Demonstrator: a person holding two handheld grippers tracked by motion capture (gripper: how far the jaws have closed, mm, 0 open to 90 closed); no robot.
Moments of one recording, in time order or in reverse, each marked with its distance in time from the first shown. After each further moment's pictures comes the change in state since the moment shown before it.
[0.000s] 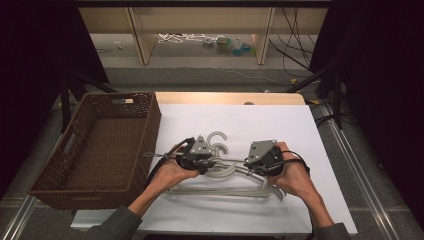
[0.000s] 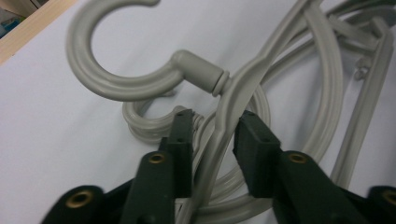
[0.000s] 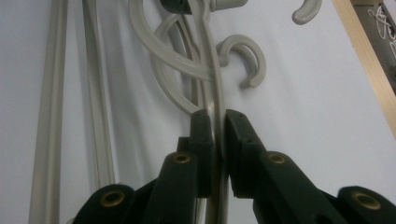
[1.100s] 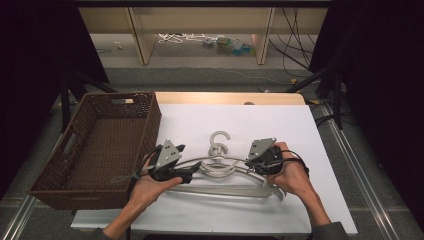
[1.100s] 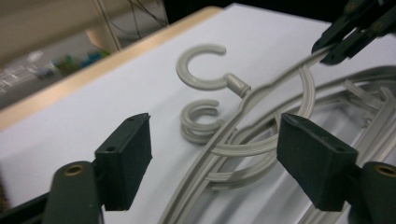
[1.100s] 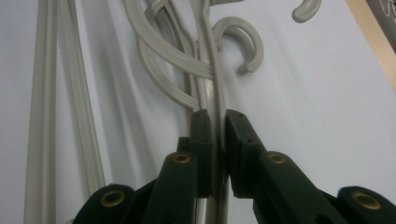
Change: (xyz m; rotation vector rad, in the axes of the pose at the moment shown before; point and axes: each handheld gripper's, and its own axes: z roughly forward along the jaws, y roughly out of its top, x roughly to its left) left arm -0.013 -0.031 -0.064 -0.264 0.213 -0.166; right arm -0.004 -0.008 0.011 0.019 0.006 0.088
